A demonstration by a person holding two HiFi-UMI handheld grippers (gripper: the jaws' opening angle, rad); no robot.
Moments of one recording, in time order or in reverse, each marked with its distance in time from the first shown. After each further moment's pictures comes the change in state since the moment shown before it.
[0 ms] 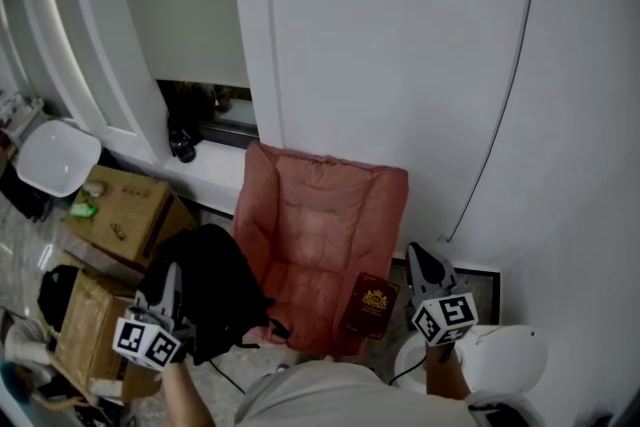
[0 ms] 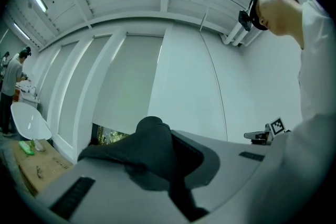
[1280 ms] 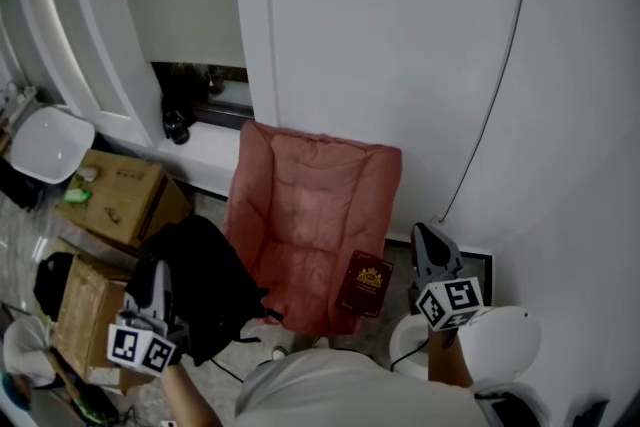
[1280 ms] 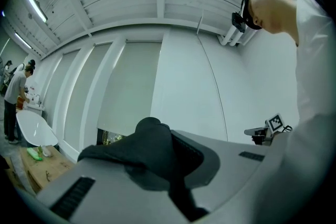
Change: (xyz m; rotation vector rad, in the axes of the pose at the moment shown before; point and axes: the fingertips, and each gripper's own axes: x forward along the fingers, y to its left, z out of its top) left arm -0.053 -0.010 0.016 0.036 -0.032 0.037; right arm -0.029 0.006 0.013 -0.021 -0.011 -0.047
